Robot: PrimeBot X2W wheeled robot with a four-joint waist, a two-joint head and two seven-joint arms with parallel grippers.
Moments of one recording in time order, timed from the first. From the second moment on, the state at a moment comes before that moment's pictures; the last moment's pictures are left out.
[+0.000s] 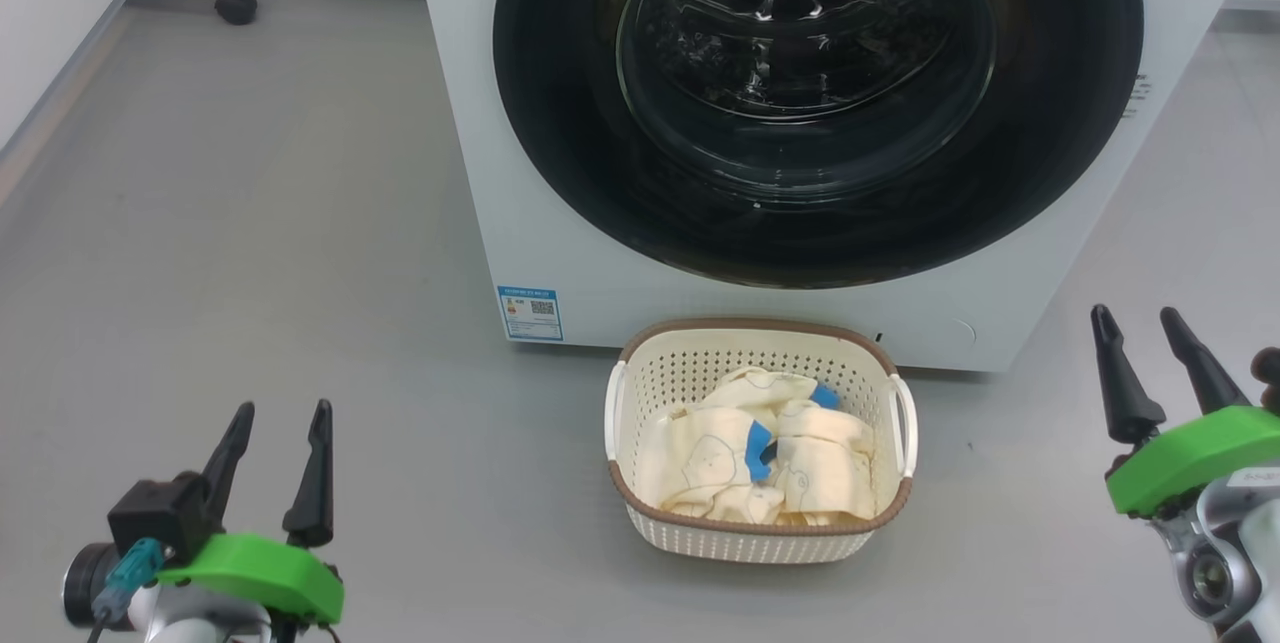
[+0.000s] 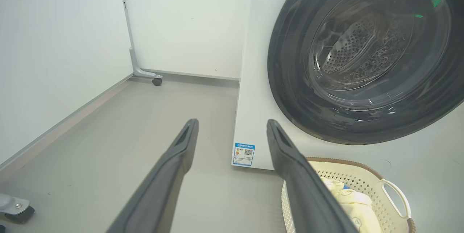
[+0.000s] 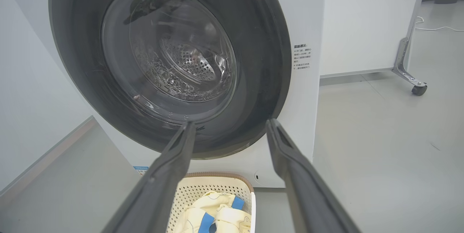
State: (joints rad) left arm -0.18 0.19 -0.13 0.42 -0.31 -0.13 -0.25; right arm -0.19 -0.37 0.22 0.41 0.63 0.12 -0.24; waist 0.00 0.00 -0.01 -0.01
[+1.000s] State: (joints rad) left arm -0.20 0.21 -0.13 0.45 -0.25 -0.11 -0.25; right arm -0.19 -0.37 0.19 0.40 0.62 0.12 -0.25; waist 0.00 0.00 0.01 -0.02
